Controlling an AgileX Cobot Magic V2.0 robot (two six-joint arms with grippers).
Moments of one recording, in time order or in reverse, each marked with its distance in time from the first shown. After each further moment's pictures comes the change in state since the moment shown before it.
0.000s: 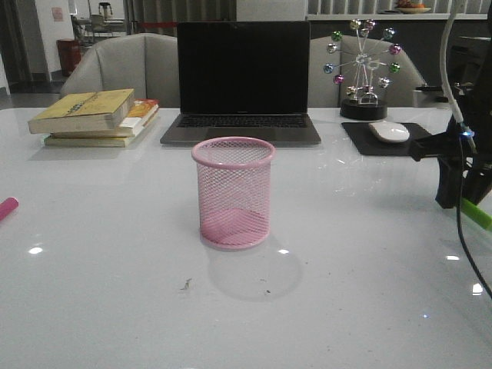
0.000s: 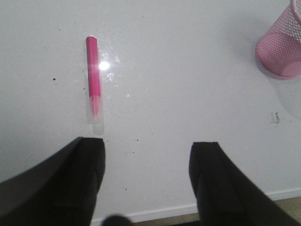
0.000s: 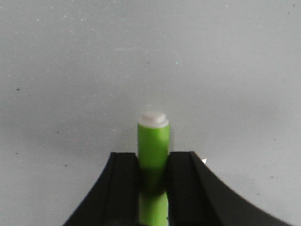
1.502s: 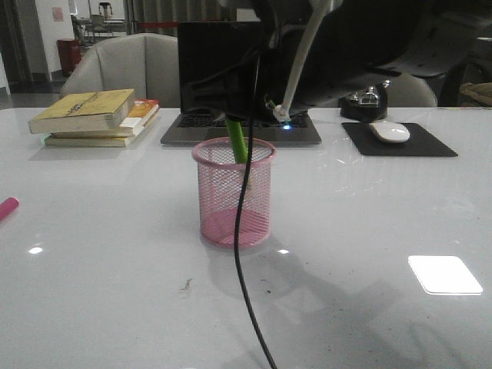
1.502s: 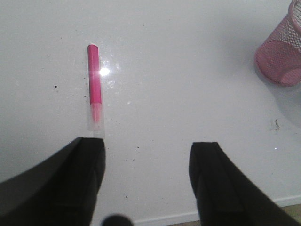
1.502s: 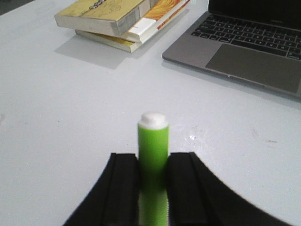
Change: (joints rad) left arm 0.000 0.000 0.000 0.000 -0.024 0.000; right arm 0.639 -0.239 0.455 0.183 -1.182 0.000
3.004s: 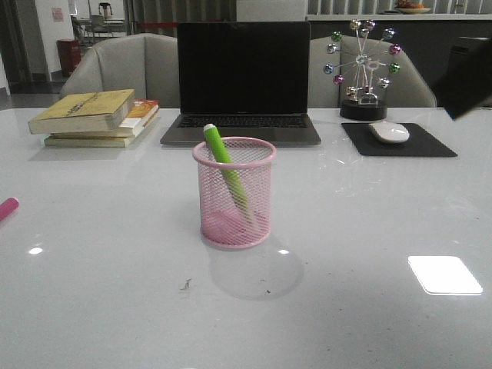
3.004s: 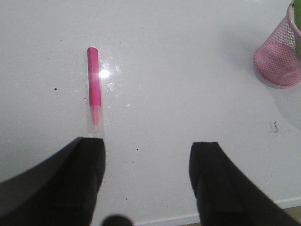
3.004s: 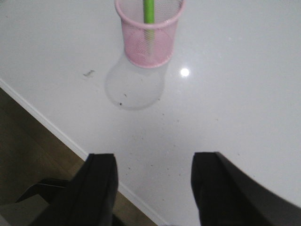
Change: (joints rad) left arm 0.000 0.000 0.000 0.000 -0.008 0.000; right arm -0.082 -0.952 0.345 -0.161 0.998 0.018
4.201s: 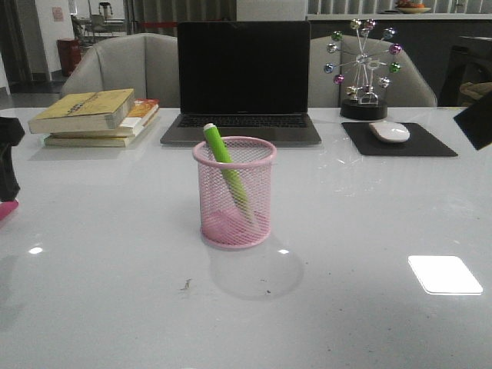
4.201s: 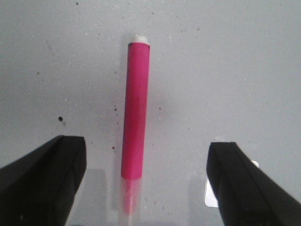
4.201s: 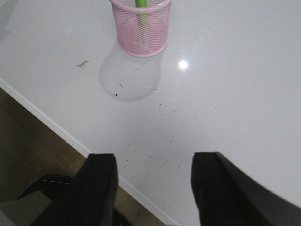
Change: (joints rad) left arm 0.147 0.883 -0.431 0.009 -0.022 -0.026; right arm -0.009 -0.005 0.017 -0.006 0.006 0.020
